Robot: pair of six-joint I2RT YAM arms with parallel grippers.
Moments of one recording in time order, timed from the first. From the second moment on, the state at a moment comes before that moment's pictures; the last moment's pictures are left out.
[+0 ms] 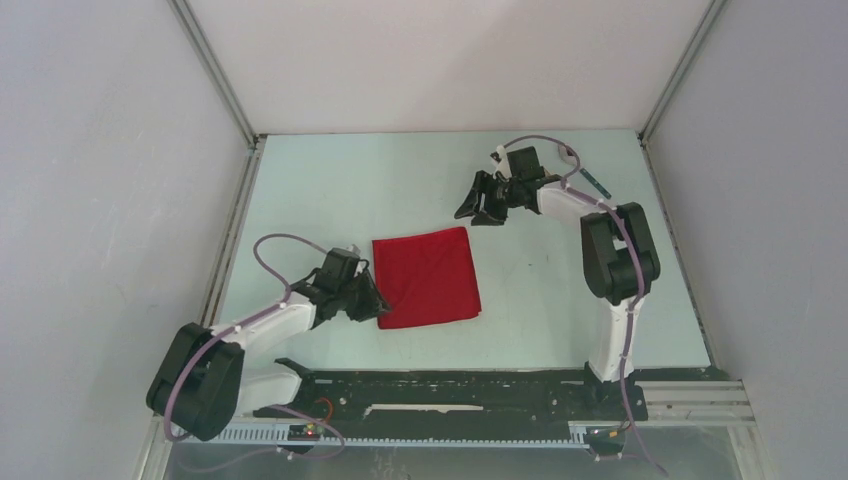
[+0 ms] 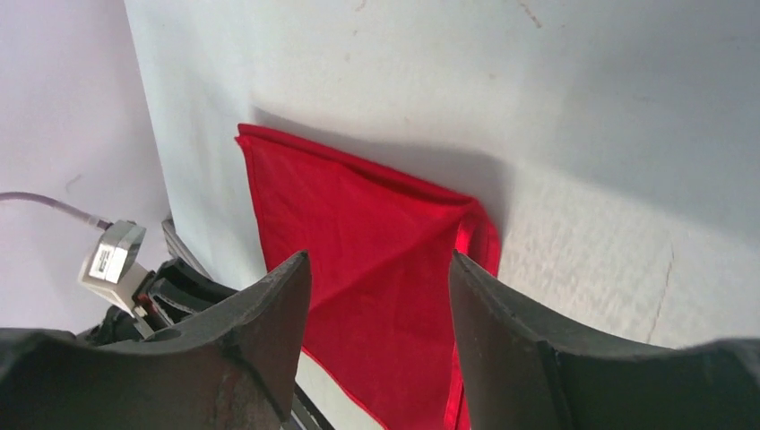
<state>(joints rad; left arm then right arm) -0.45 1.20 0.44 -0.19 0.19 -0.84 0.31 2.06 1.42 -0.21 -0.64 0.59</state>
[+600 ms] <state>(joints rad) -0.40 0.88 0.47 -0.43 0.14 -0.81 0.54 1.43 0.77 -0.35 -0.47 0.59</state>
